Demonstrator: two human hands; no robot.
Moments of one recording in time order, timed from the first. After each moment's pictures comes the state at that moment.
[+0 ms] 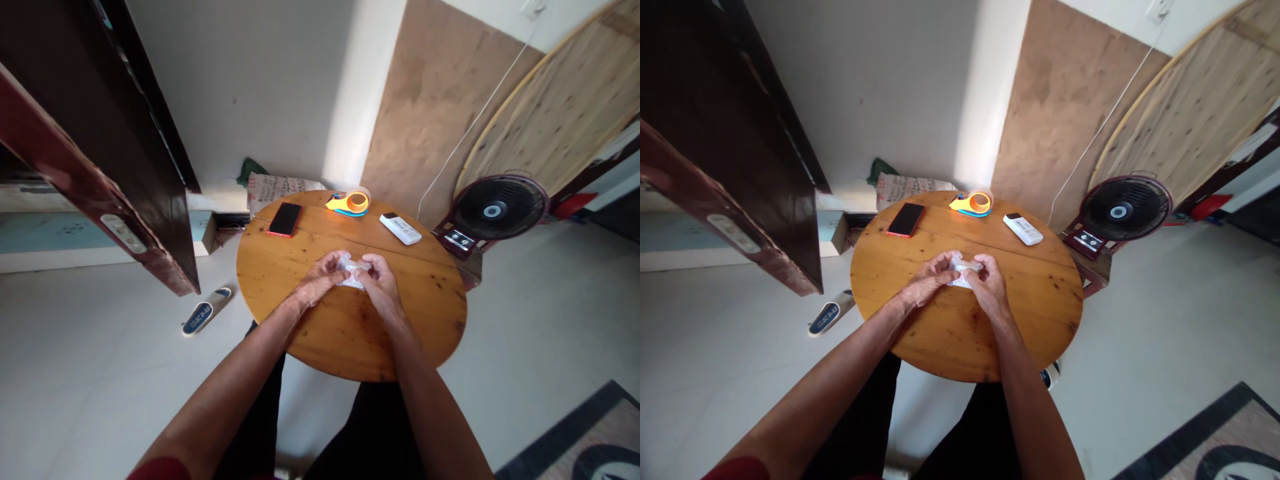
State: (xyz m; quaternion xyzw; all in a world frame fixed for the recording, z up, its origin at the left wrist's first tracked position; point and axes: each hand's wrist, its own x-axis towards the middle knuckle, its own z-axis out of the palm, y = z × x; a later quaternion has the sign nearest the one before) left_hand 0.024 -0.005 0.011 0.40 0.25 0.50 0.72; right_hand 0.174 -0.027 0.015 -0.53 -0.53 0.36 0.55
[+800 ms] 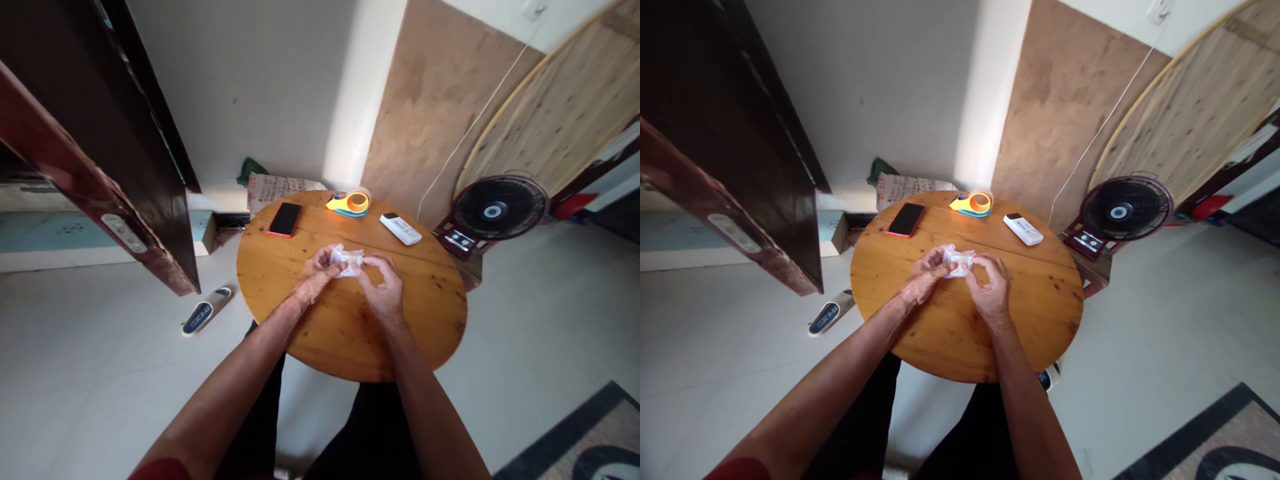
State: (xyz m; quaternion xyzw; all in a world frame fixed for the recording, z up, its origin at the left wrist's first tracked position) left_hand 0.025 0.001 0.012 0.38 0.27 0.57 0.68; right_hand 0.176 -0.033 0.024 -0.47 -0.69 0.01 0.55
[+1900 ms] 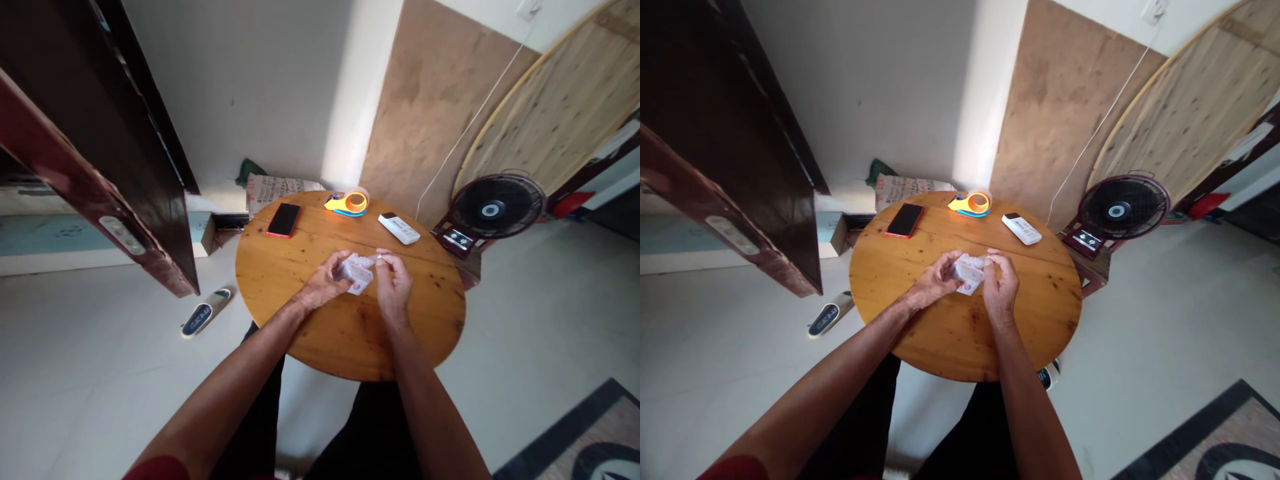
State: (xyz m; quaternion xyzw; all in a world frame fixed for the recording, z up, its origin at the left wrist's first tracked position) left_hand 0.037 -0.007 0.004 0.46 0.25 0.51 0.68; right_hand 0.181 -0.035 0.027 -0.50 -0.58 0.11 0.64
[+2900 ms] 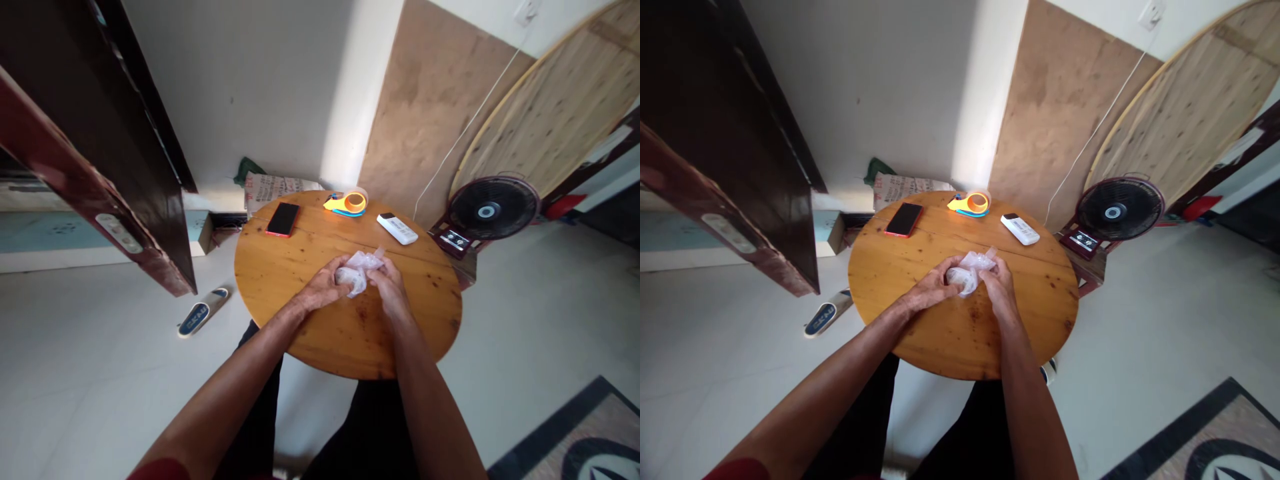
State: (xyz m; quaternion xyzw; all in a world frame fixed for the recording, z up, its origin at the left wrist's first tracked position) left_hand 0.027 -0.010 0.001 0.59 0.30 0.43 0.62; right_hand 0.196 -0.021 0.014 -0.55 -0.48 0.37 0.58
